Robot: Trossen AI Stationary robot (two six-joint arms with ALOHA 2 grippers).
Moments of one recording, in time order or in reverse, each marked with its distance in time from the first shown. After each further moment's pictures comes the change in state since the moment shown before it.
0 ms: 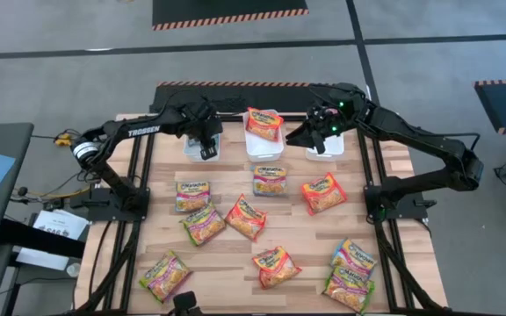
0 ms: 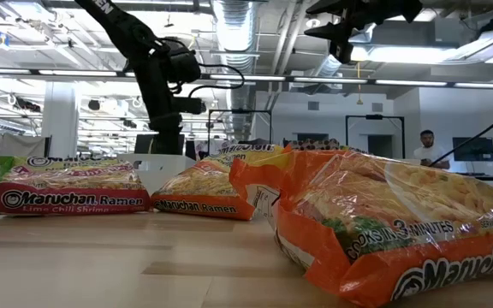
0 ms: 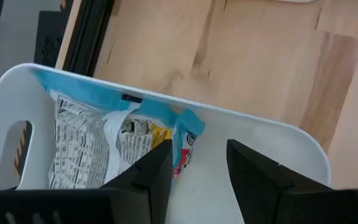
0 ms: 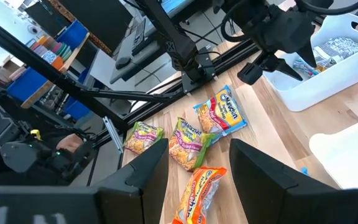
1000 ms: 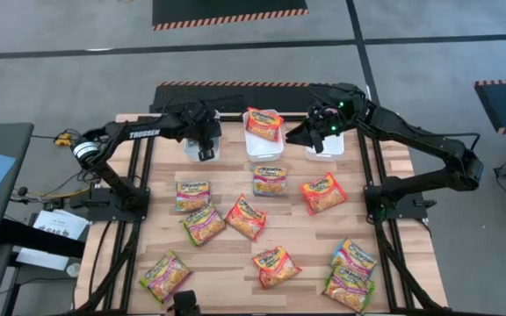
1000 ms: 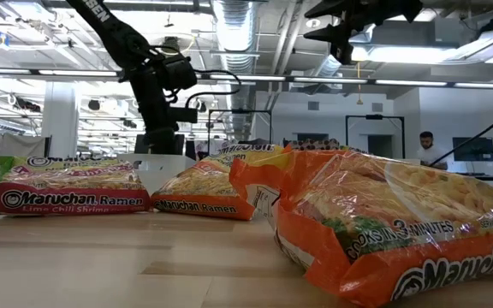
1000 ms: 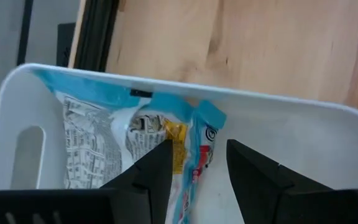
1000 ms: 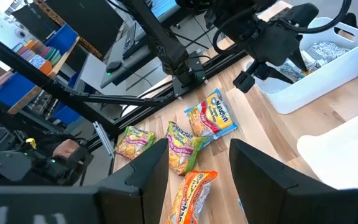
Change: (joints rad) left arm 0.007 0.000 -0.093 0.135 -0.060 0.115; right arm 0.000 0.000 0.000 0.000 0.044 0.000
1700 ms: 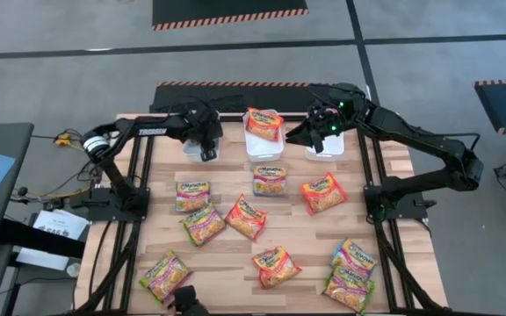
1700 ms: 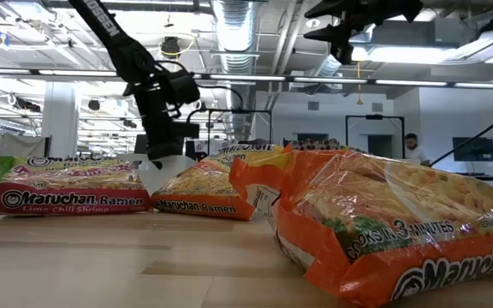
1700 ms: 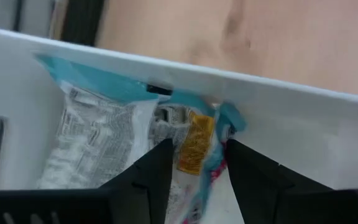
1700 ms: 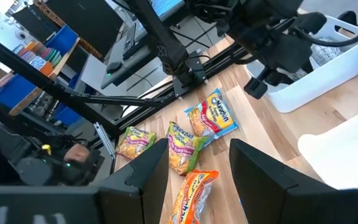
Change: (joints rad) left arm 0.020 0.106 -0.005 0.068 -0.033 -0.037; right arm 0.001 0.000 0.000 0.000 0.000 0.011
